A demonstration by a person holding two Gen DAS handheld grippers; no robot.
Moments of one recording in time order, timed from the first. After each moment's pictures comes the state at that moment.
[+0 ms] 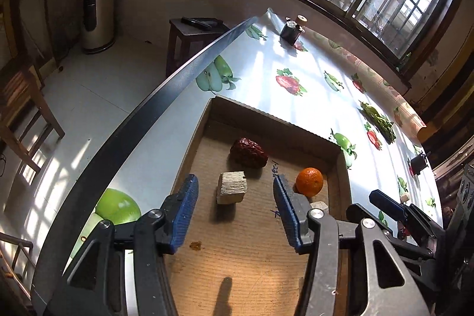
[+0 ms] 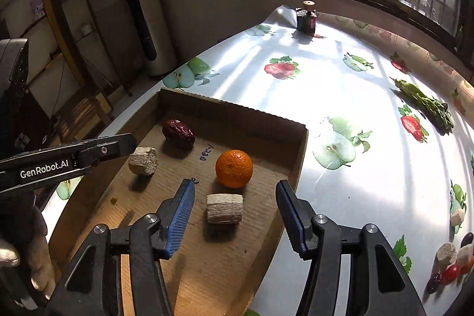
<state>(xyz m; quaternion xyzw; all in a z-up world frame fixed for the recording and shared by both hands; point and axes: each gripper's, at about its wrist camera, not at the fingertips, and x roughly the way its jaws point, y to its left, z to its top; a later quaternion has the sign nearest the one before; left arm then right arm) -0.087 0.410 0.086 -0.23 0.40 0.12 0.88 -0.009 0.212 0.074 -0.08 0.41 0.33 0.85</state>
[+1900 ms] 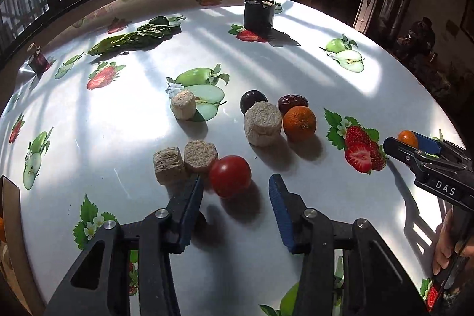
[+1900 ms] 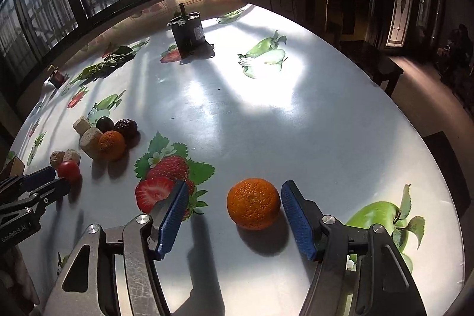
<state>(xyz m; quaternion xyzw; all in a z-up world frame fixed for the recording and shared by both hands) 0.027 -0.029 0.023 0.07 0.45 -0.16 0.87 -0.017 -0.258 0.020 0.09 0.43 -0.02 0.90</state>
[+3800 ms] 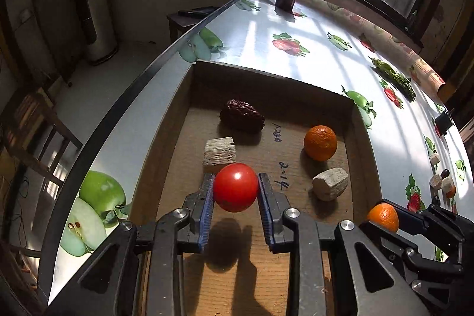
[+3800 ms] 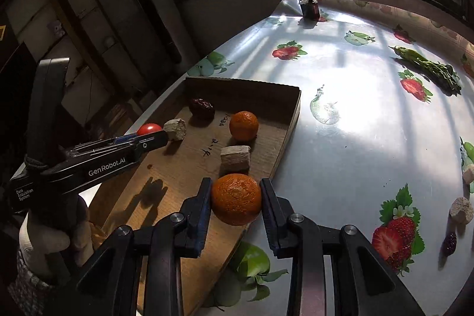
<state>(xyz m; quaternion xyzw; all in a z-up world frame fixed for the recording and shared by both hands) -0.065 0.376 0.046 -0.15 0.47 0.14 0.86 -0.033 0.197 0.059 -0.06 0.45 0.39 0.80</state>
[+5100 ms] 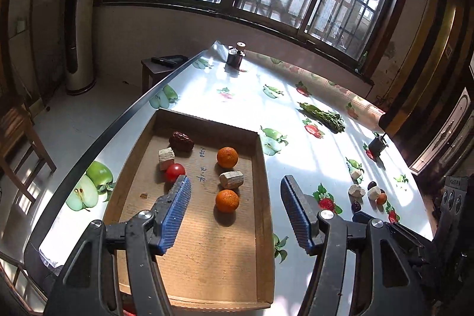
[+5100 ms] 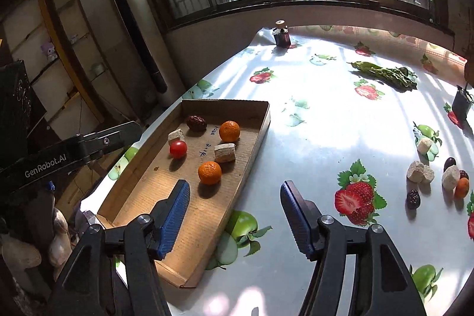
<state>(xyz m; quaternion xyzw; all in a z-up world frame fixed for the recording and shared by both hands) -0.168 0.296 0.152 -0.17 0.32 0.07 0.93 -0.102 0.090 0.113 0.03 0.39 0.34 0.86</state>
